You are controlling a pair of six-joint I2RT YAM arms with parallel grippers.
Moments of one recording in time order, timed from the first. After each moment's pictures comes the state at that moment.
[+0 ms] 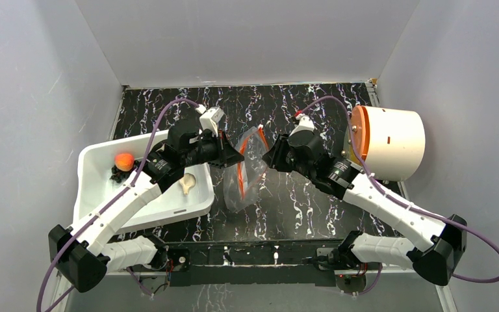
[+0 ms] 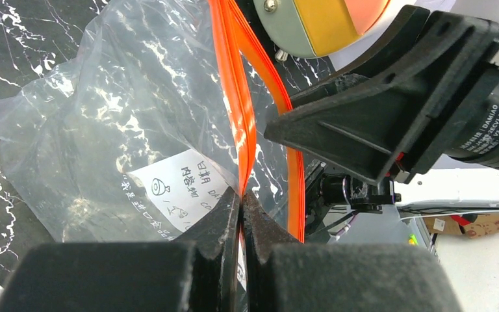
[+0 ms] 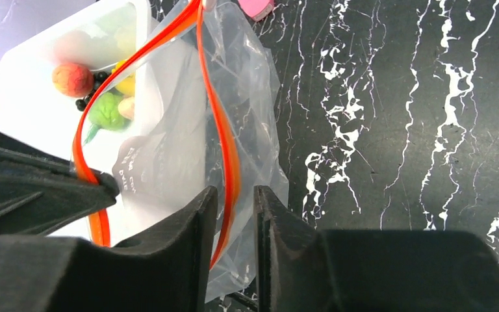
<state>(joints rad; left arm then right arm) -0.64 1.12 1.02 -0.34 0.36 -0.56 0.81 1.10 1.02 -0.42 0.19 0.76</state>
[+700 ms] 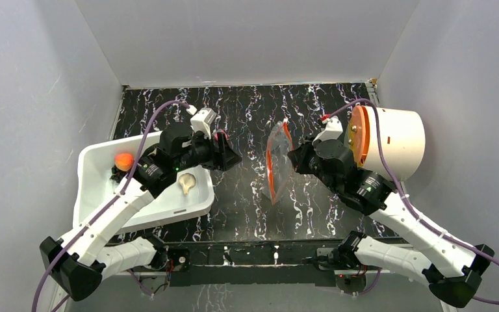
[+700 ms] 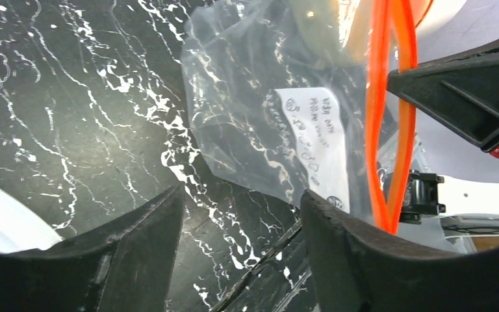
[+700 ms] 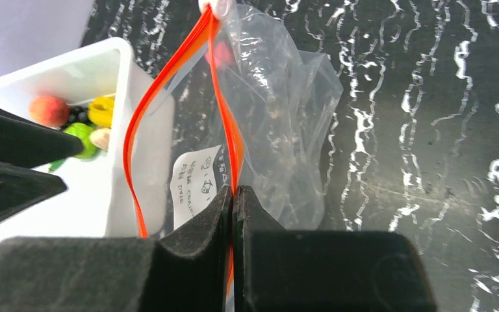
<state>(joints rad) -0.64 1.05 1.02 -0.43 0.25 -0.49 0.81 0.88 0.99 -0.50 0.36 0.62</state>
